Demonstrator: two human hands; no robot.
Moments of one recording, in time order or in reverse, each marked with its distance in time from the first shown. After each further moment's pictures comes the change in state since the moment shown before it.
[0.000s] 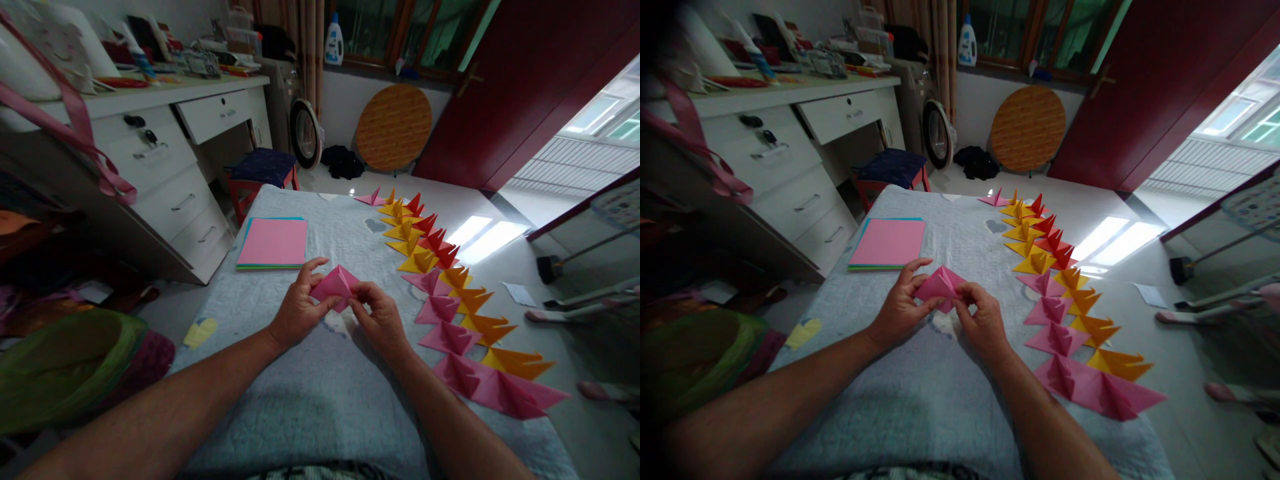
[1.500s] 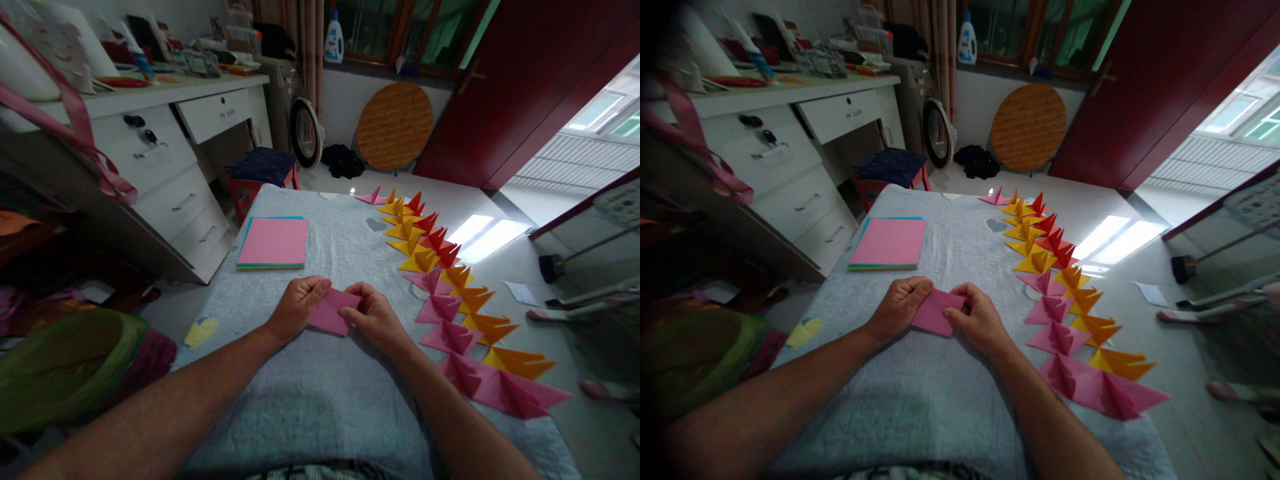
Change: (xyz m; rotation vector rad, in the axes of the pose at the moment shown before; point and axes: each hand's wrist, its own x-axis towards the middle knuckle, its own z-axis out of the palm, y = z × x) left_hand 0.005 0.002 -0.006 -0.102 -0.085 -0.210; right_hand 0.002 0.000 0.003 0.392 -0.257 0.423
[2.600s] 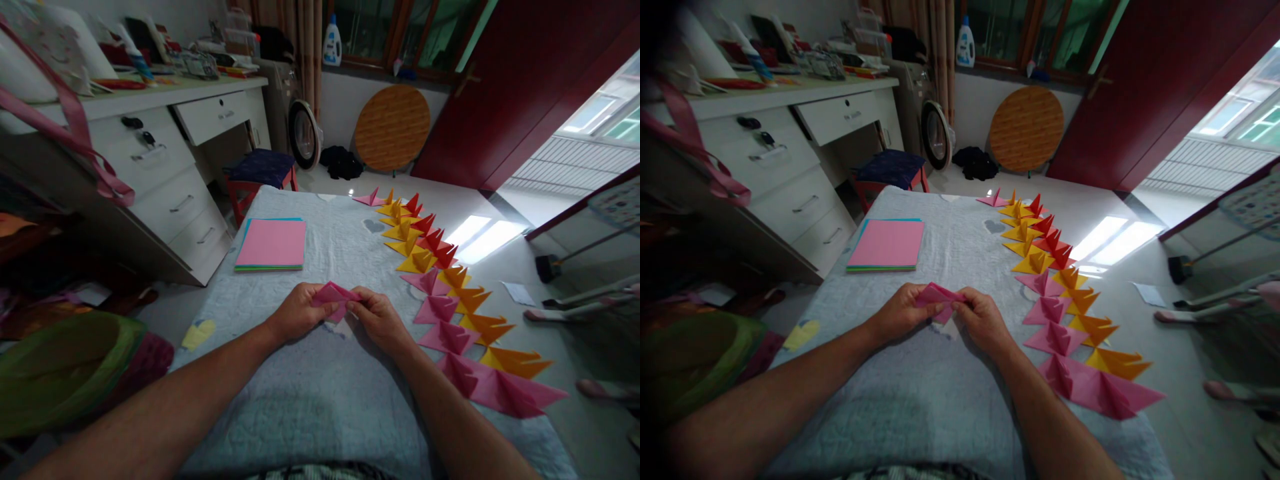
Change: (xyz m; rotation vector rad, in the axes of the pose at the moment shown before) left_hand 0.003 -0.012 0.000 -0.054 -0.268 -0.063; right_hand 0.001 -0.001 -0.014 -0.238 0.005 -0.165
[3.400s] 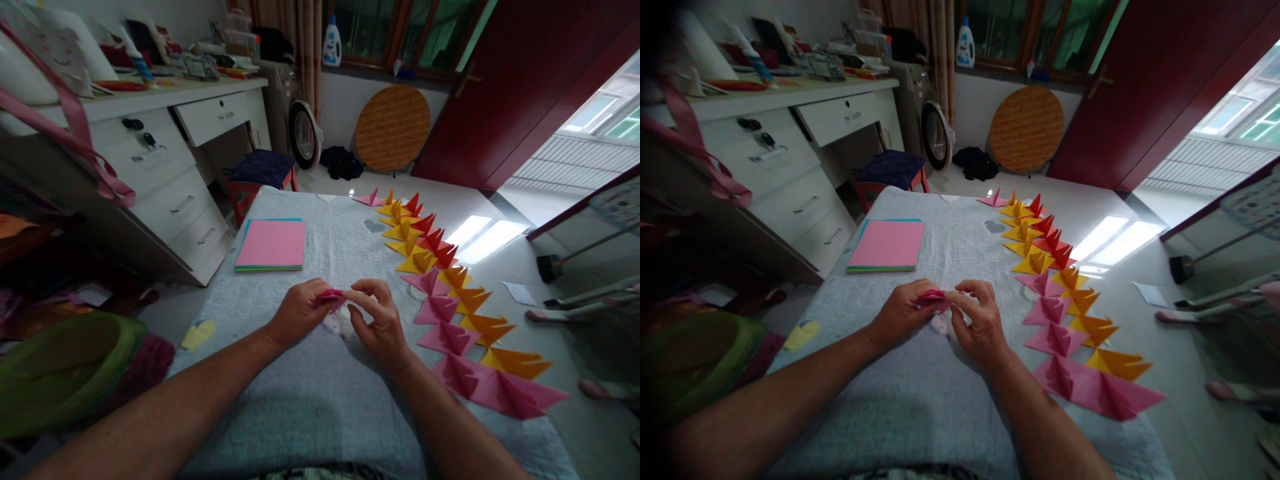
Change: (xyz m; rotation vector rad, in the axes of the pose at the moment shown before) left_hand -0.002 0.007 0.000 0.535 0.158 0.334; right_hand -0.012 -0.015 0.008 -0.462 0.305 -0.598
